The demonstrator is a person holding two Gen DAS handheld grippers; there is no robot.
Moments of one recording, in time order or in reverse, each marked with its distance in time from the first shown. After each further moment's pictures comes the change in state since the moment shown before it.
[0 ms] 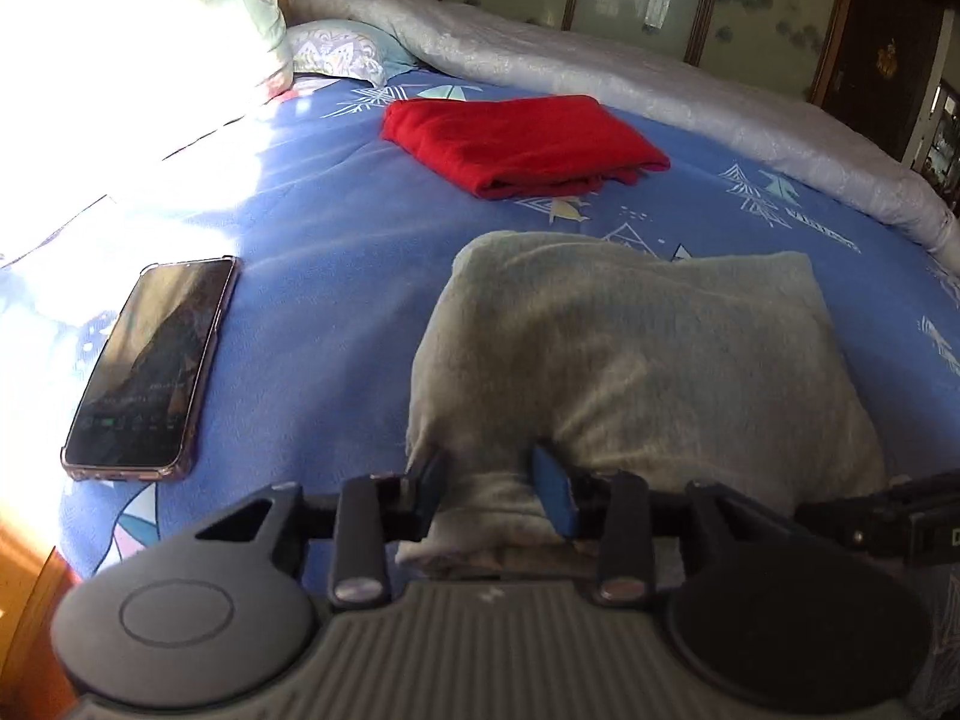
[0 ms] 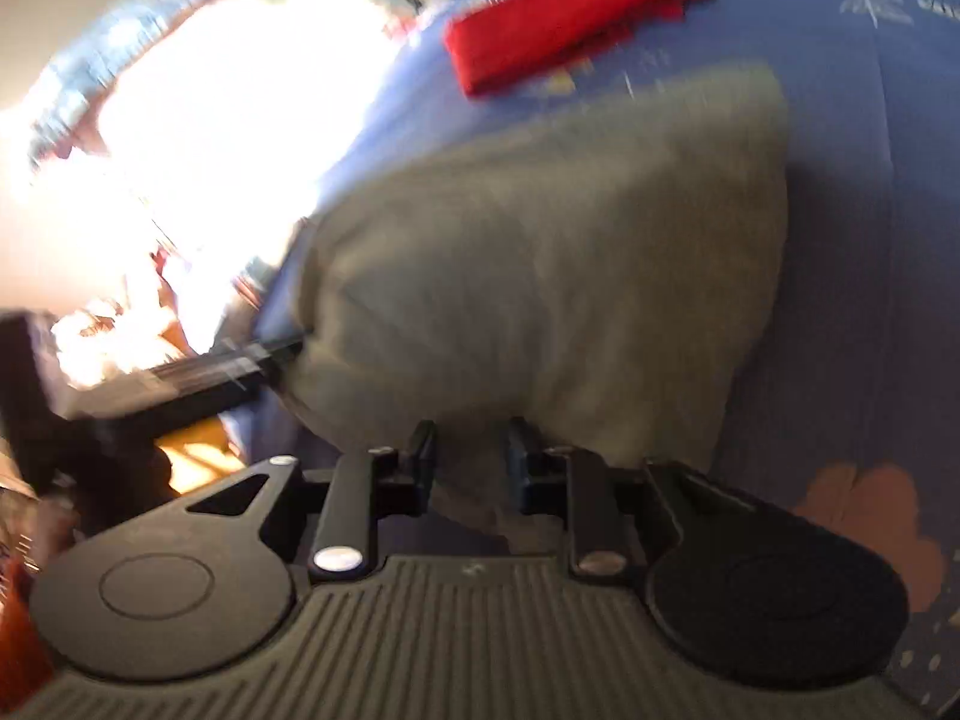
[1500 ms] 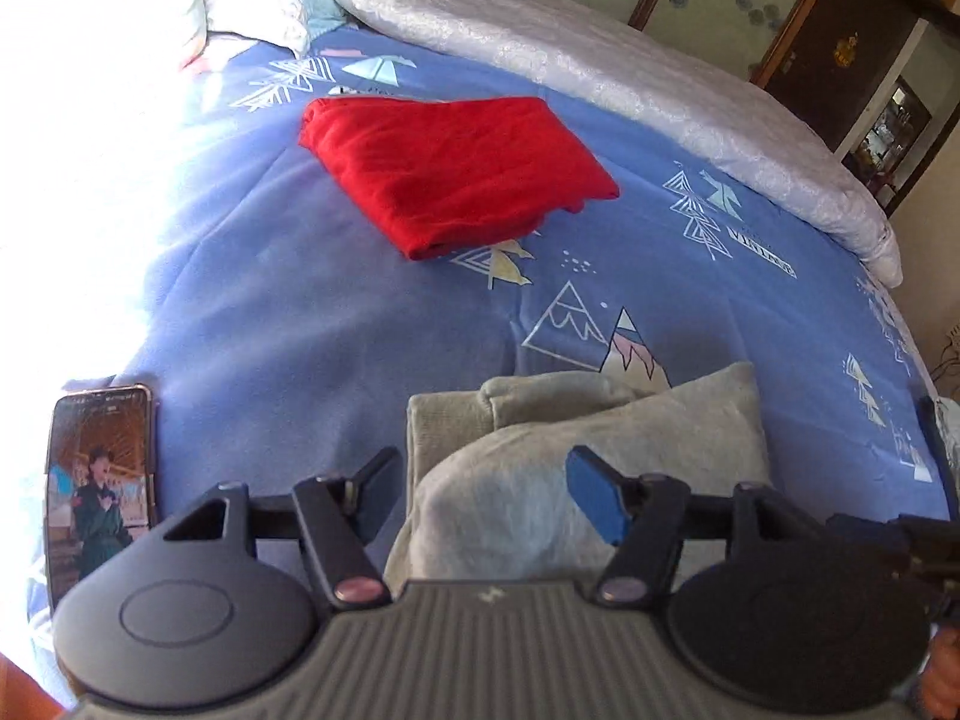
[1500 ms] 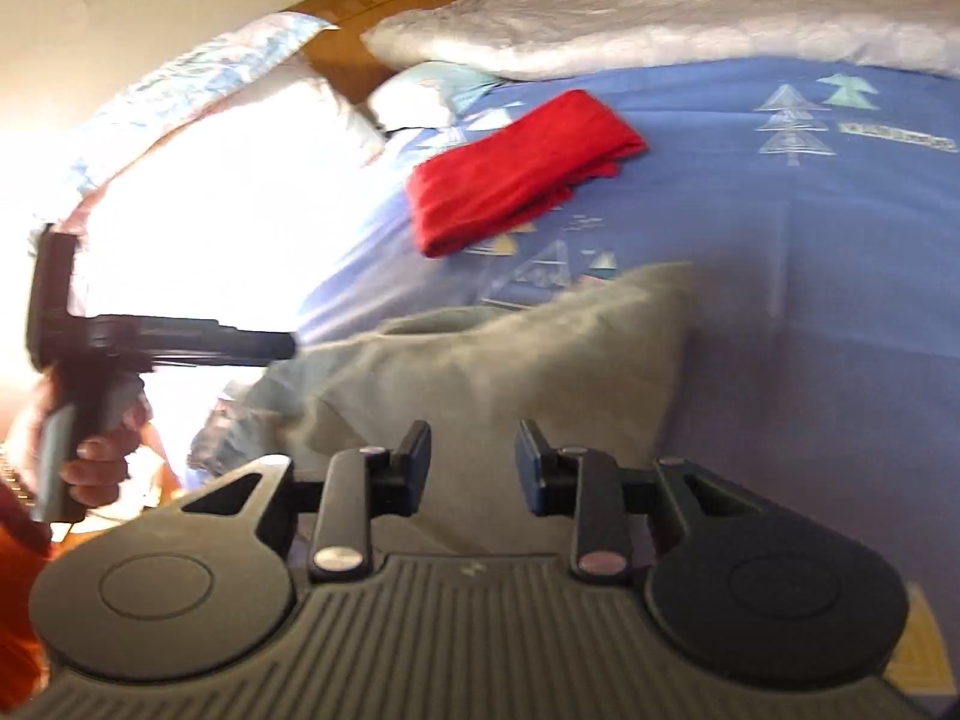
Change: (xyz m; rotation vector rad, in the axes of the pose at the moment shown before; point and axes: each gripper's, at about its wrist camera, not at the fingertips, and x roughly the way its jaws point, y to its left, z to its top) left arm 0.035 0.021 0.130 -0.024 0.183 -0.245; right arm -0.064 0.004 0.043 -0.005 -0.270 -0.038
